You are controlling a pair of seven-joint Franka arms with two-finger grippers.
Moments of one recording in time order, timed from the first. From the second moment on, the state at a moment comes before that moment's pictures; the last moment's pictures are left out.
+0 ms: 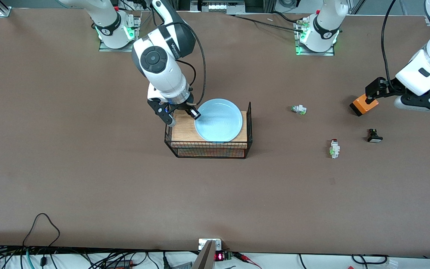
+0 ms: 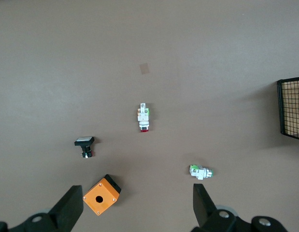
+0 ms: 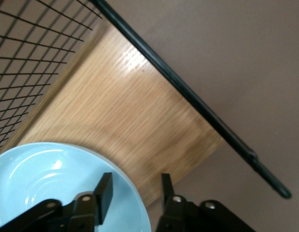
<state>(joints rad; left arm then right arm) 0.01 -0.01 -0.09 -1.69 0.06 1.70 0.05 0.86 0.39 -0.20 -1.74 0.19 2.22 1.36</state>
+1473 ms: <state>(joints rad) 0.03 0.20 -0.07 -1.70 0.10 1.65 0.05 0.63 0.29 -0.46 -1.33 0.08 1.58 0.22</state>
